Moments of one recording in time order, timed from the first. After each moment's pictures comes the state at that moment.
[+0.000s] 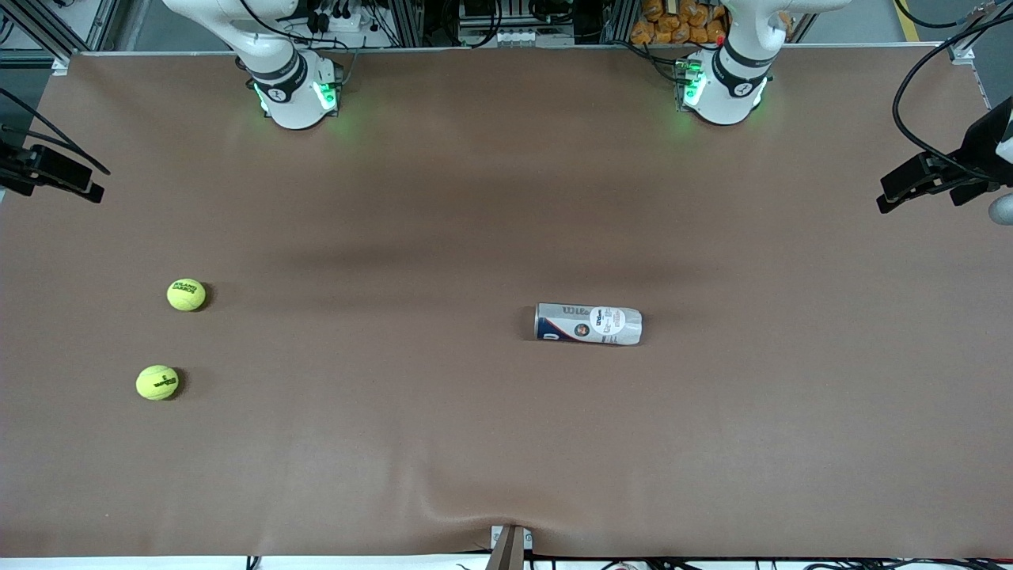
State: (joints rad) left arm -0.08 0.00 0.04 -1.51 0.01 1.51 -0.14; right arm -0.04 0.03 -0.03 -1.43 0.03 1.38 0.07
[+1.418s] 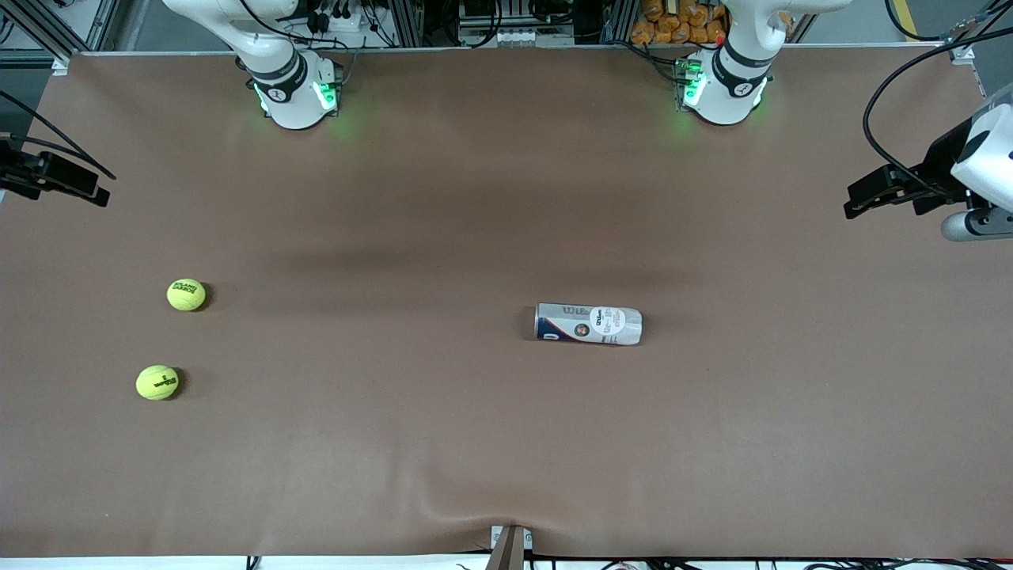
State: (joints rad) left arm -0.10 0.05 0.03 -1.52 -0.06 1.50 -0.13; right arm -0.04 0.05 -0.03 -1.44 0.03 1.38 0.07
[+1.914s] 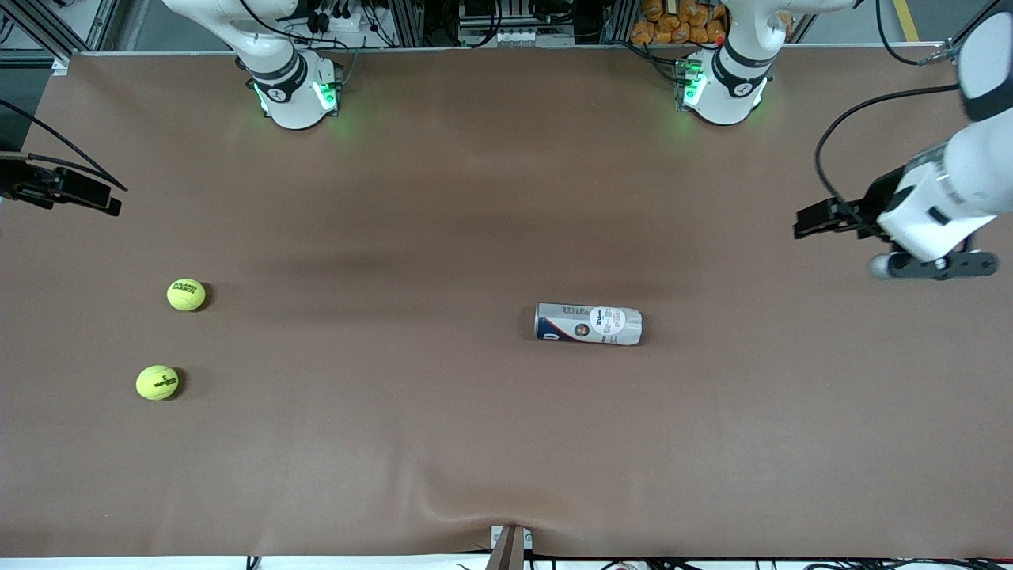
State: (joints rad) left arm -0.11 0.15 -0.02 -1.52 -0.10 1.51 -0.13; right arm -0.04 0.08 -0.02 -1.45 0.03 1.39 0.07
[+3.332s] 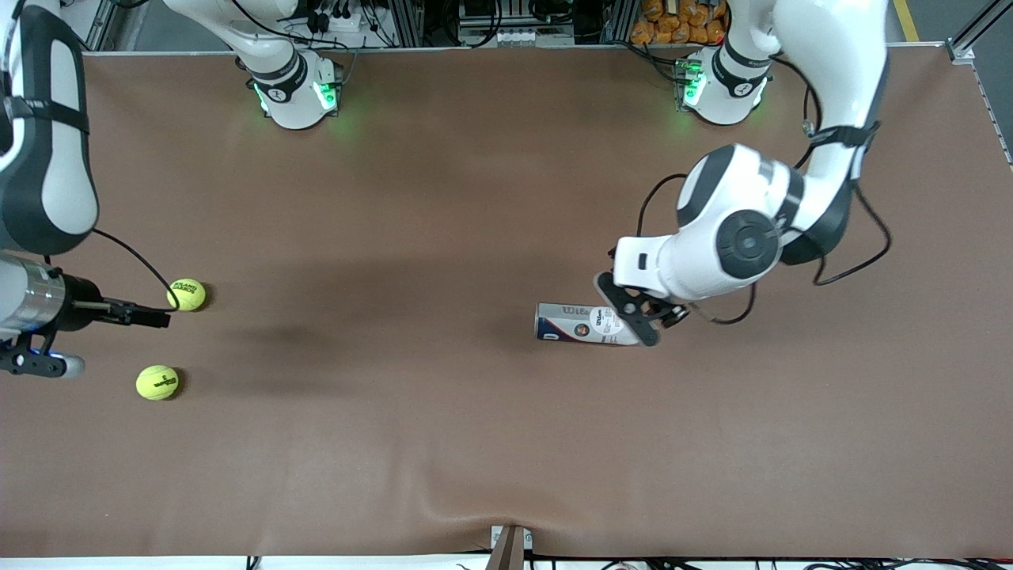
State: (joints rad) left arm -0.34 0.50 -0.14 -1.50 -0.11 1.87 0.63; right arm -0.07 0.40 -0.03 -1.46 0.03 1.73 0.07
